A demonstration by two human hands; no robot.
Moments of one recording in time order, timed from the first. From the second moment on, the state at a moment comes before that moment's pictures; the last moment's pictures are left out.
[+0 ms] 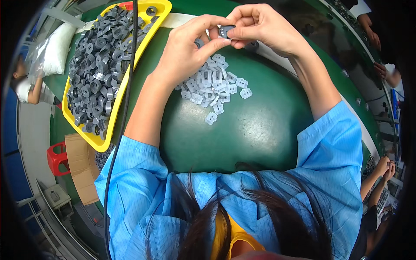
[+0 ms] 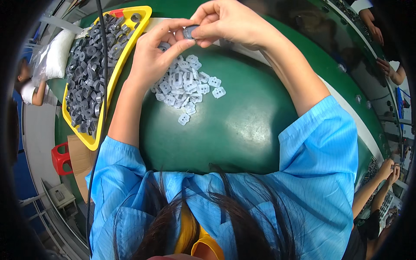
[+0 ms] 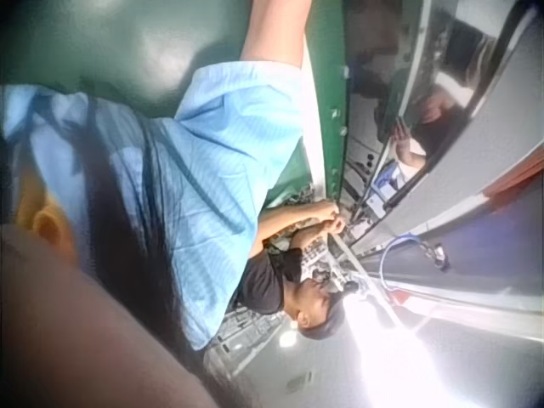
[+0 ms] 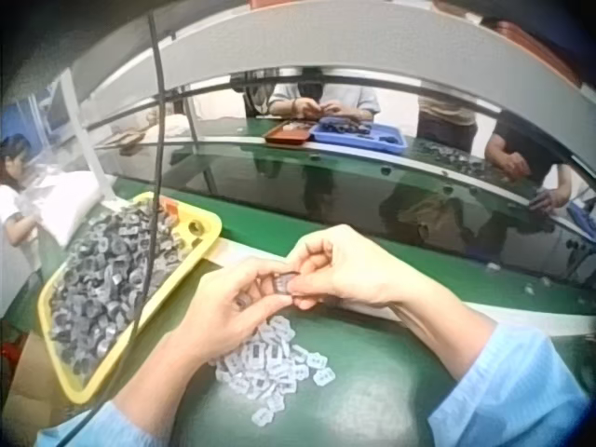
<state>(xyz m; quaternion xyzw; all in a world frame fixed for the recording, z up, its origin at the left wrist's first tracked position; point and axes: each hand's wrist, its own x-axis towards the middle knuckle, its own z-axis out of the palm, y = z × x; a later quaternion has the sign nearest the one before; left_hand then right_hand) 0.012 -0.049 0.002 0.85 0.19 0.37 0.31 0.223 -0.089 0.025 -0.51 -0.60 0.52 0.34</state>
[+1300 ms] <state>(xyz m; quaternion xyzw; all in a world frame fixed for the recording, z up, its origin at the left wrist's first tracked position) 0.029 -0.027 0.011 0.79 0.36 0.33 0.38 0.235 -0.129 0.035 -0.53 -0.76 0.36 0.14</state>
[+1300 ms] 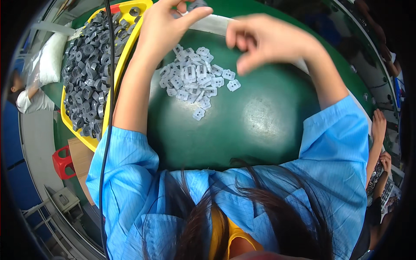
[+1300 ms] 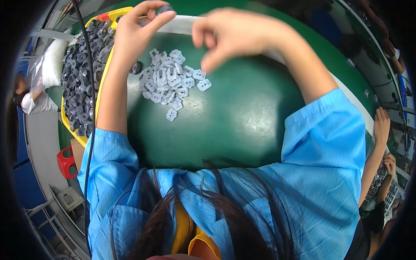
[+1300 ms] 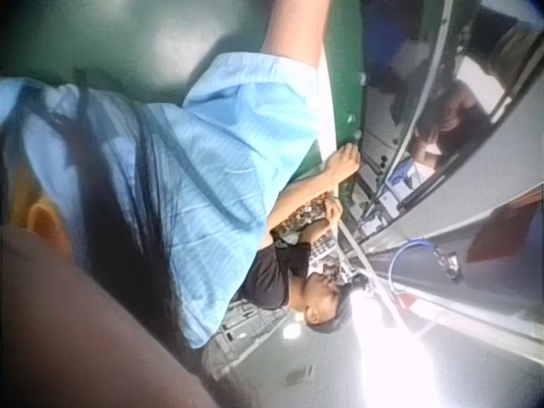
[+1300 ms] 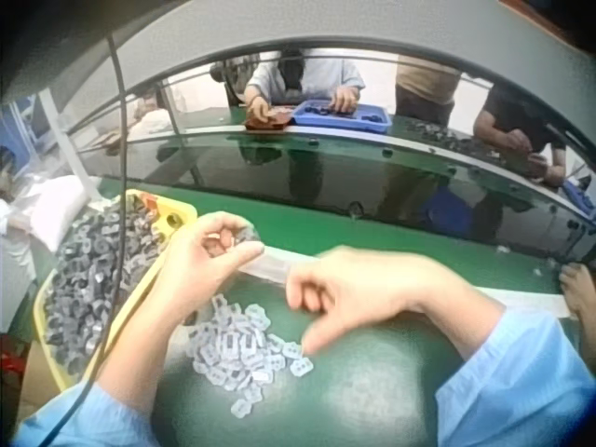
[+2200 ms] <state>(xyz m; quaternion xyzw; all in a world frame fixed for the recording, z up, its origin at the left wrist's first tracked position) -0.023 -0.083 0.034 0.73 0.22 0.15 0.63 0.236 -0.112 0.020 -0.54 -0.77 0.24 0.22</state>
